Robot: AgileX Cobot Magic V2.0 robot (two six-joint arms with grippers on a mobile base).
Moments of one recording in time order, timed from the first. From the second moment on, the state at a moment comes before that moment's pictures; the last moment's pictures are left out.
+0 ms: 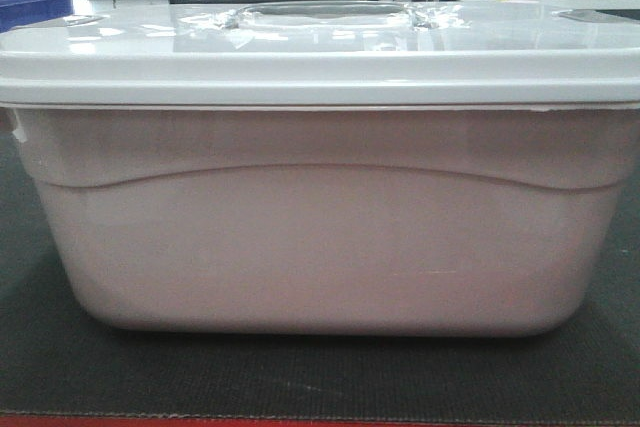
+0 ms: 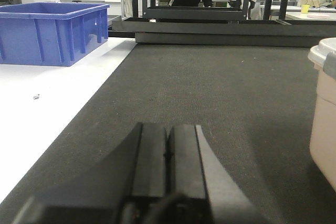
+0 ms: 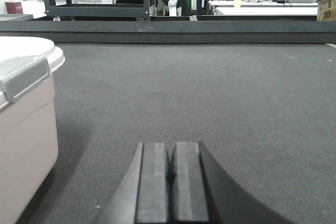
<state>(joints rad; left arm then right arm) -0.04 -0.02 0.03 0.06 0.00 -0.06 0.00 -0.01 0.03 0.09 0.04 -0.02</state>
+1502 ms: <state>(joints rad) -0.04 0.15 -0.32 0.12 0.06 -0.06 0.00 0.04 -0.24 0.10 0.00 -0.02</state>
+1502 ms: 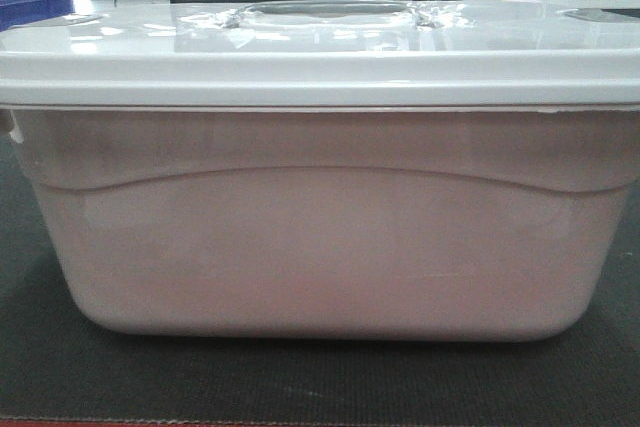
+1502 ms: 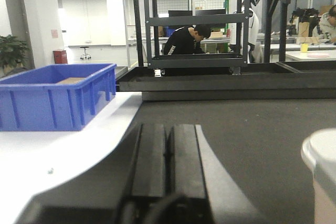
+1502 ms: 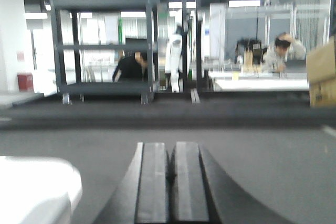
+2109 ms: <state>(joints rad) -0.04 0.76 -0.80 -0.12 0.47 -0.06 0.00 0.61 -0.62 0.15 0.17 -0.02</state>
